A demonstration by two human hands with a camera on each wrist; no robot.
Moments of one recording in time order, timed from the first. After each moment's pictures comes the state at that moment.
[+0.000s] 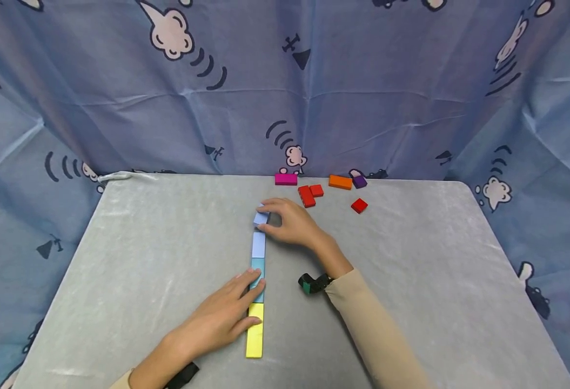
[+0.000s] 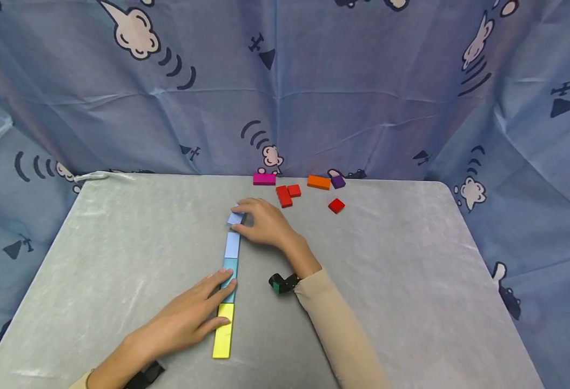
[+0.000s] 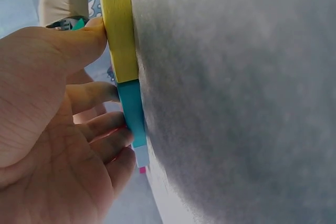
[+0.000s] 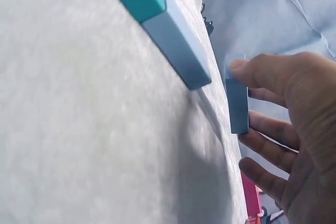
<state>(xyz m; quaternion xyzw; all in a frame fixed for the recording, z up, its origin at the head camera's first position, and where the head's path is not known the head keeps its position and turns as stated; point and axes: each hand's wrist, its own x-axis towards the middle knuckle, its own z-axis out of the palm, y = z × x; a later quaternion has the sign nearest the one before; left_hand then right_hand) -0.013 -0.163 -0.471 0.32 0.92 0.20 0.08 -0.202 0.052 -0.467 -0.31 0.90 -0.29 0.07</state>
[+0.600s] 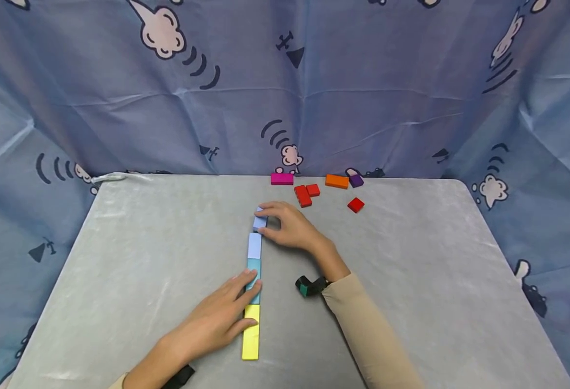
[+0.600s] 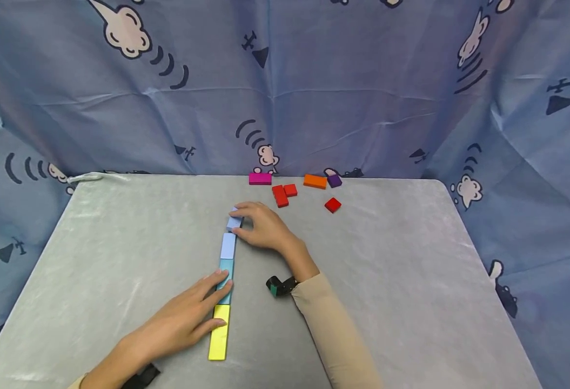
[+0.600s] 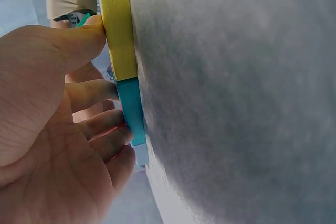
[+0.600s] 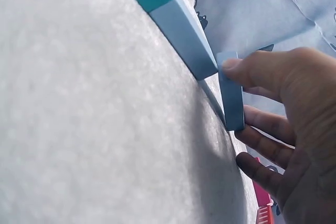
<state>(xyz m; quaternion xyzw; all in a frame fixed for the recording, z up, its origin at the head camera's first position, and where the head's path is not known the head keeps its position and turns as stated) -0.012 -0.161 -0.473 0.32 0.92 0.20 0.07 -0.199 0.061 -0.481 -0.31 0.89 -0.32 0.08</state>
